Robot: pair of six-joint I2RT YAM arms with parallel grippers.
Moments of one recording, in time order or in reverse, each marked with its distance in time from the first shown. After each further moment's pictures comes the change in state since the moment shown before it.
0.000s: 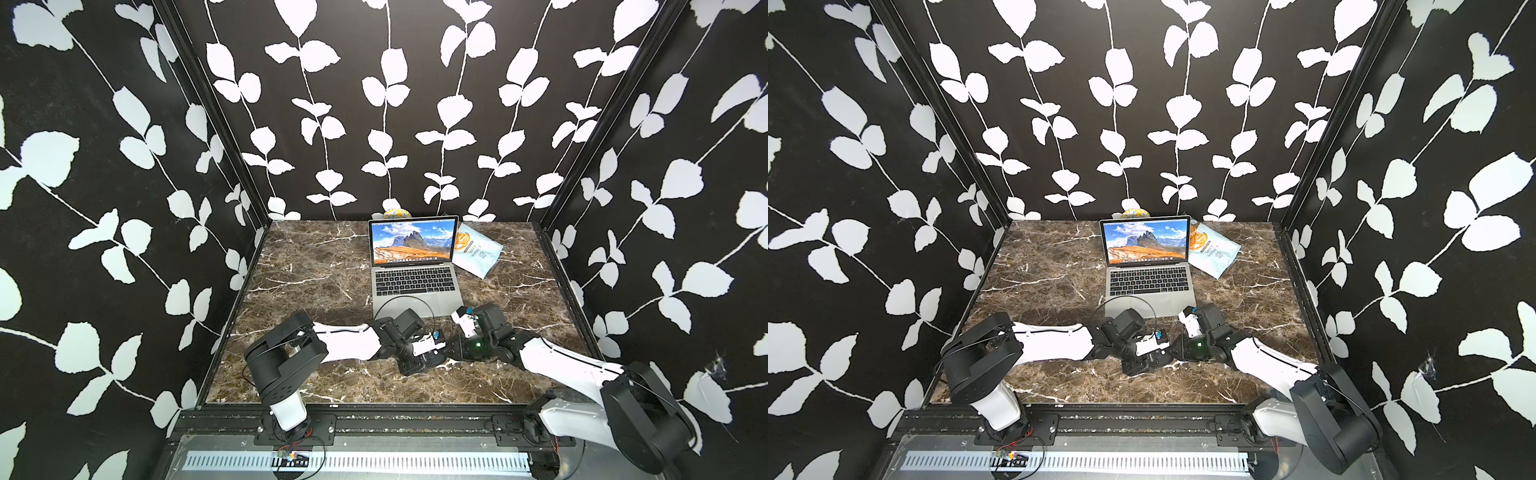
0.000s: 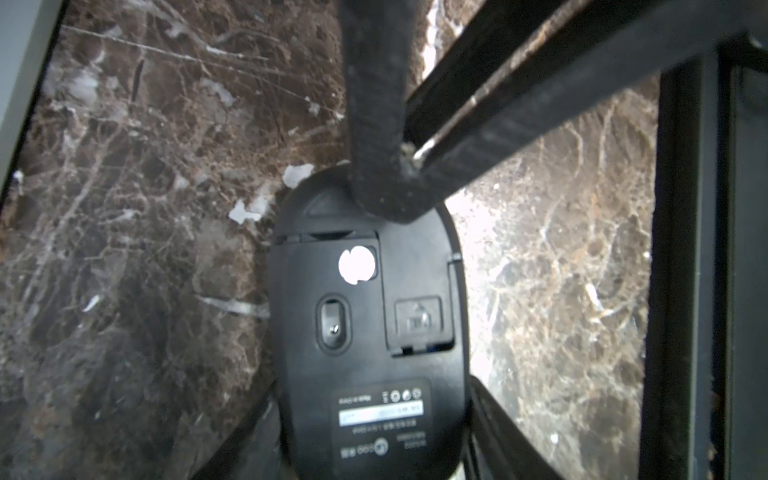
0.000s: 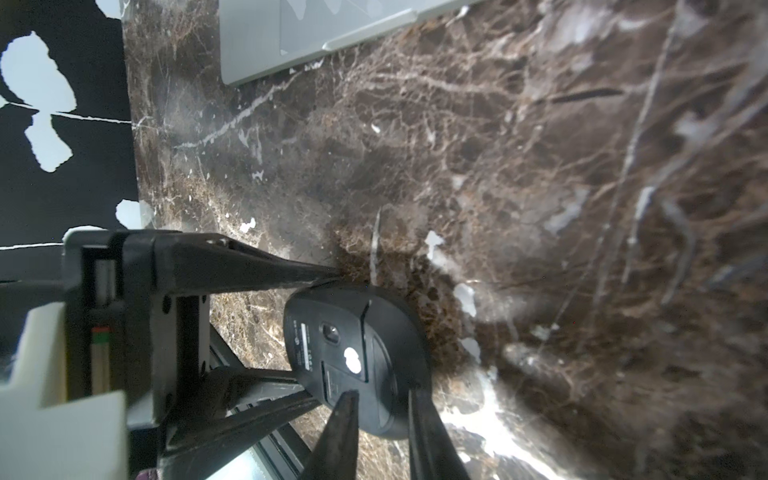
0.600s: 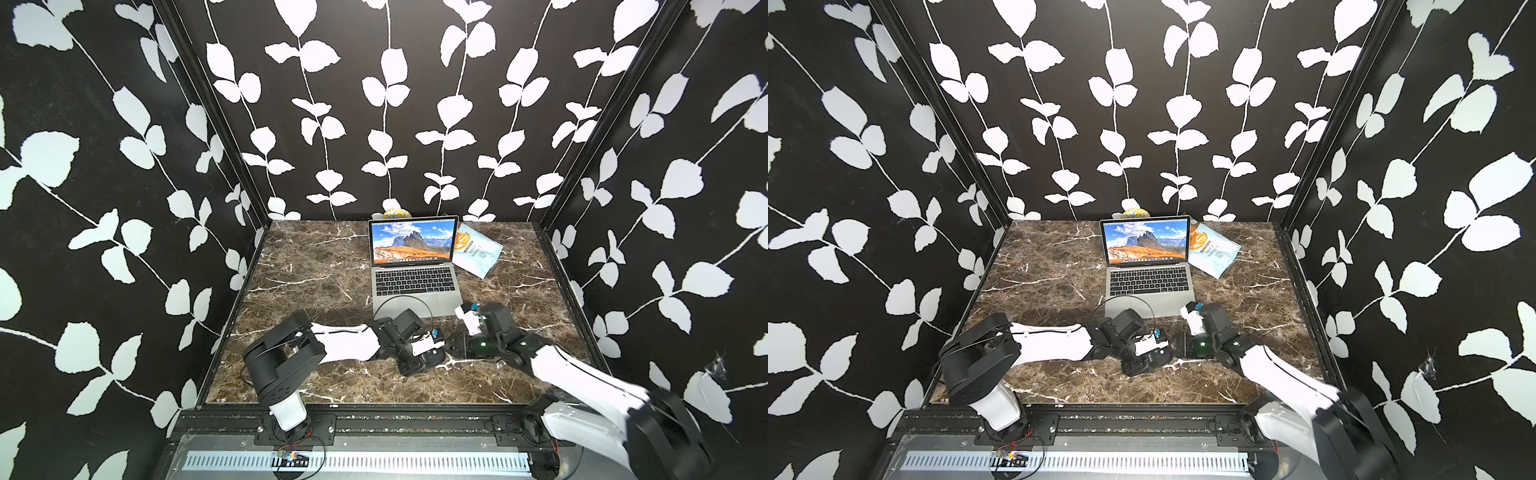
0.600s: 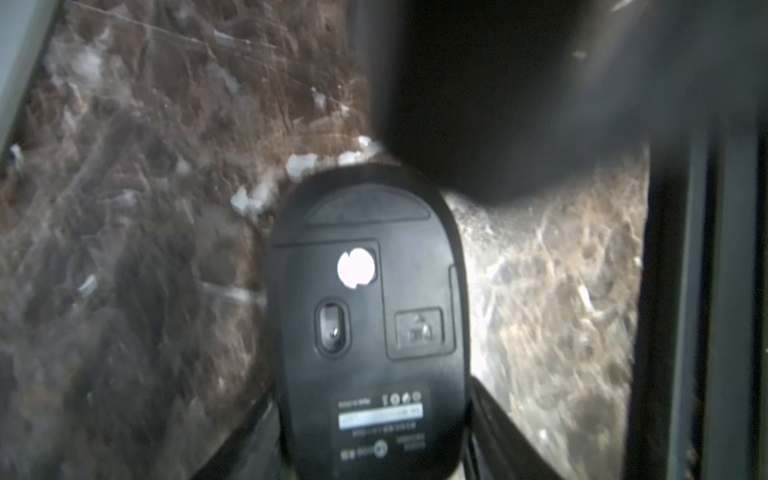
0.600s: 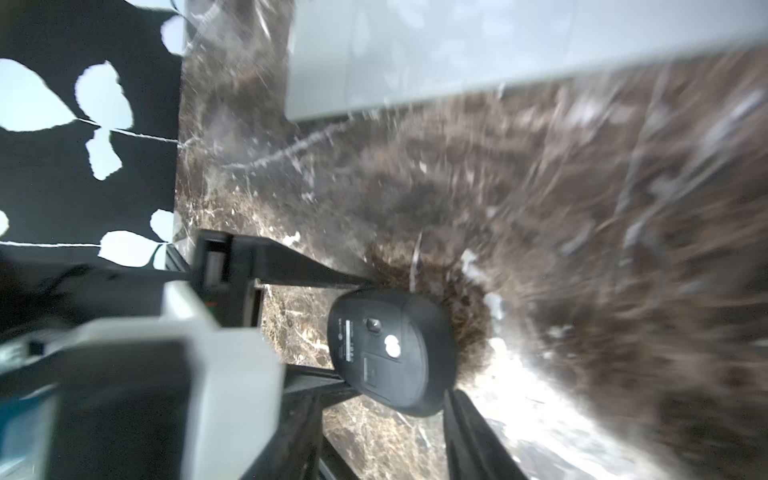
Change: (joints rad) left arm 0.003 -0.047 -0.031 -0.014 0.013 -0.085; right arm -0.023 -0.237 -0.003 -0.051 0.045 0.016
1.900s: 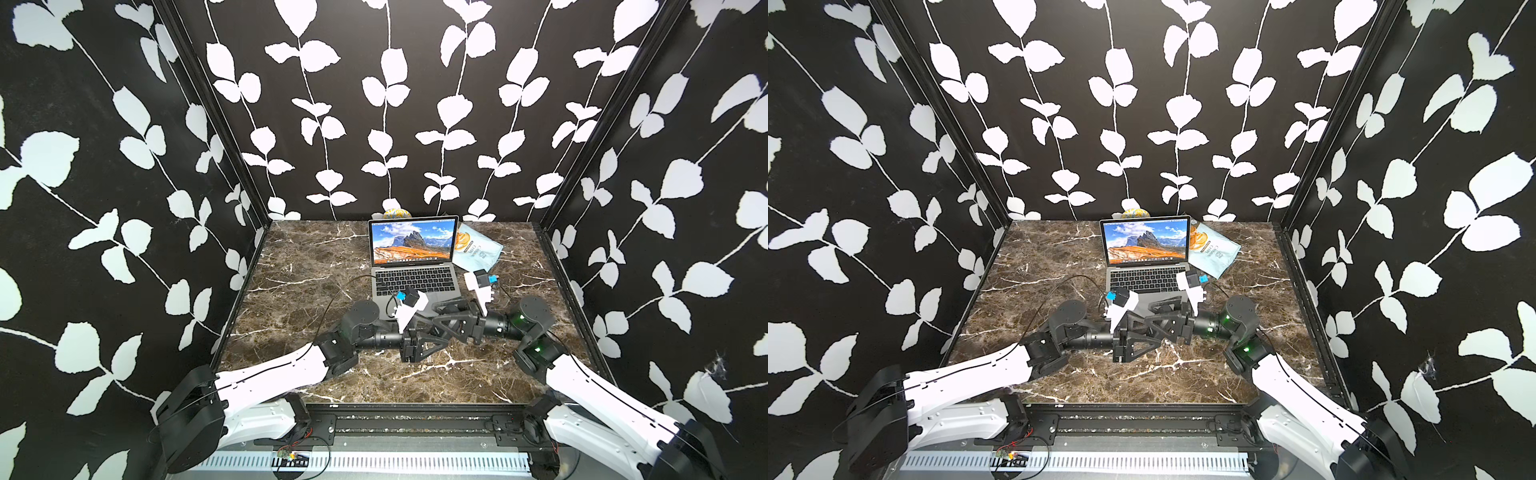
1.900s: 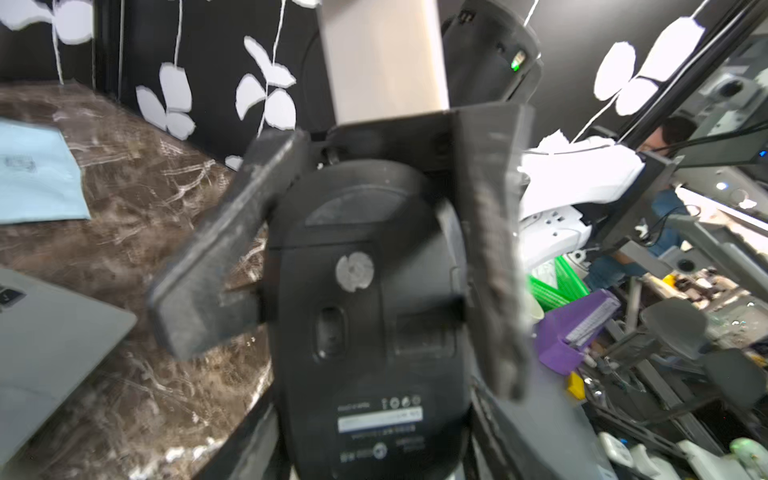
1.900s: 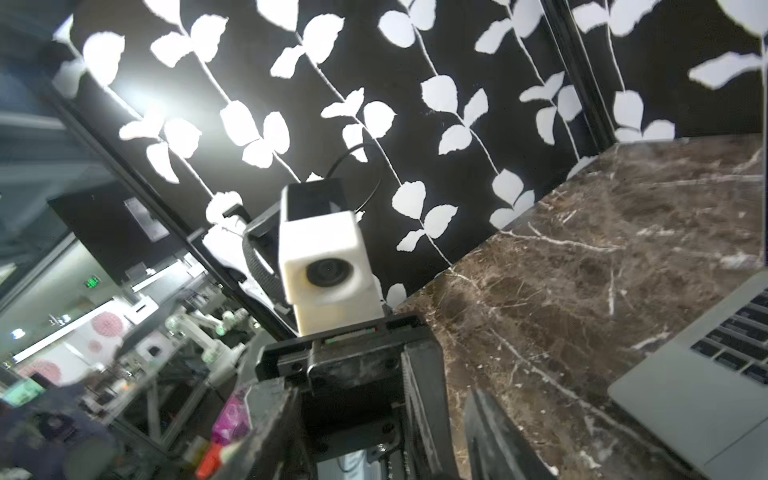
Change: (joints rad) left arm 0.021 -0.510 -0.152 0.583 0.249 -0.632; right arm 0.051 -0.079 0.053 0.784 -0.391 0.109
